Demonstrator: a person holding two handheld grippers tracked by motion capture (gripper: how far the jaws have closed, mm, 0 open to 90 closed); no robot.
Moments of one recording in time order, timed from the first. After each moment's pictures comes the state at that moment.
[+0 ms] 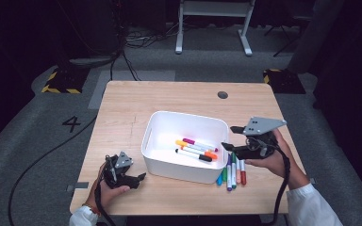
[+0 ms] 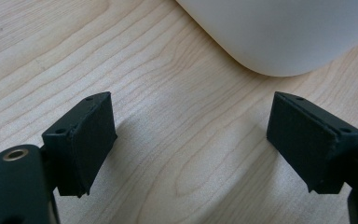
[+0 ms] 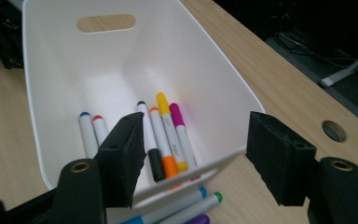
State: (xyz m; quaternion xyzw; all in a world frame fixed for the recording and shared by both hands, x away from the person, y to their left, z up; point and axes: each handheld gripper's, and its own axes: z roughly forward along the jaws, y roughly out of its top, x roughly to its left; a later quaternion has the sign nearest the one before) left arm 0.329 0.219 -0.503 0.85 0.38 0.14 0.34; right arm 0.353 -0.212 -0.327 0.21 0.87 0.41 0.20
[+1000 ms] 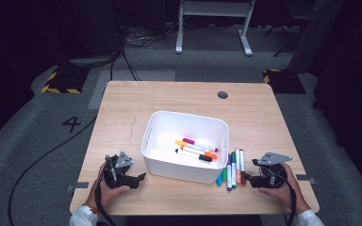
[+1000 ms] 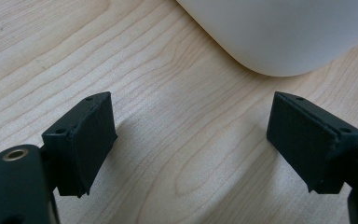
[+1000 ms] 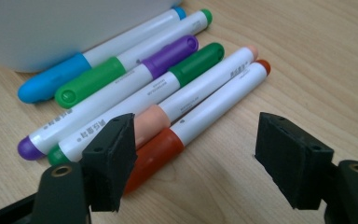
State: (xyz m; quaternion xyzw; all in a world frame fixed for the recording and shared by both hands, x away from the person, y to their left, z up) left arm 0.329 0.219 -0.503 0.85 0.38 0.14 0.34; right arm 0.334 -0.288 -0.473 0.35 0.86 0.34 0.17
